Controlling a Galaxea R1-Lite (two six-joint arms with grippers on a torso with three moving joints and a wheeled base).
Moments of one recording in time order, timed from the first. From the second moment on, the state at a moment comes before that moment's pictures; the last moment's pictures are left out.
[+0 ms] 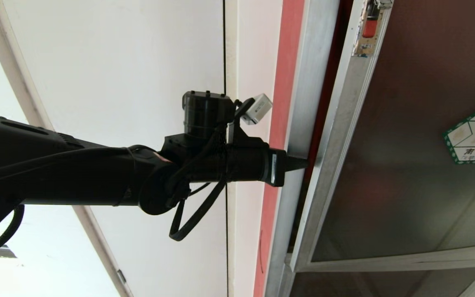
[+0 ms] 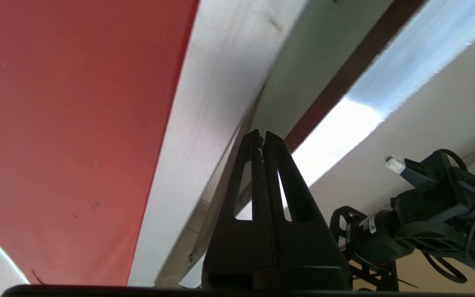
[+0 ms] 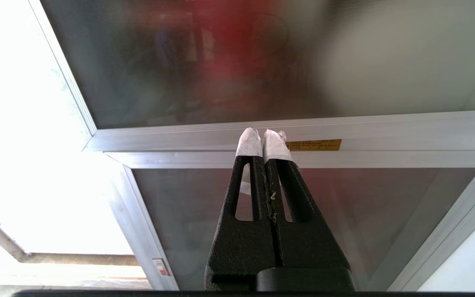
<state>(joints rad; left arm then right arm) -0.73 1.97 -1.39 -0.48 -0.62 -0.29 0.01 0.00 0.00 -0.01 -0.02 0.05</state>
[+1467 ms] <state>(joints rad) -0.94 1.90 -1.23 -0.48 -0.58 -0.24 0.01 0.00 0.00 -0.01 -0.02 0.05</state>
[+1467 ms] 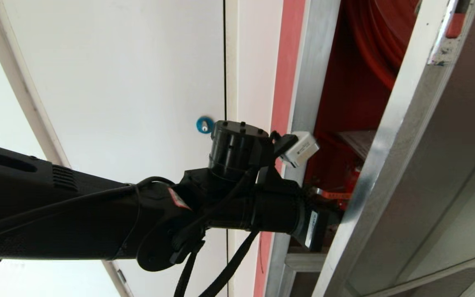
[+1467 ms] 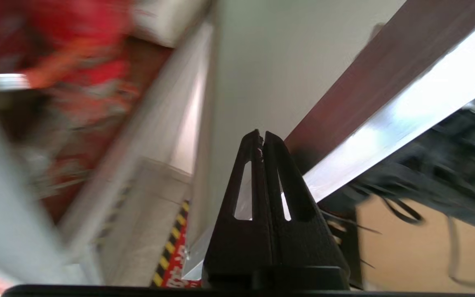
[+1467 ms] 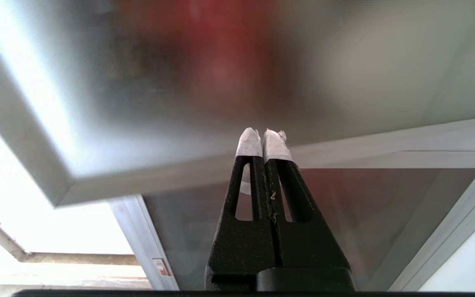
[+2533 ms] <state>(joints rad) -1.15 1.87 -1.21 -0.48 -0.56 -0.24 0.01 0.00 0.00 -0.01 -0.02 0.05</state>
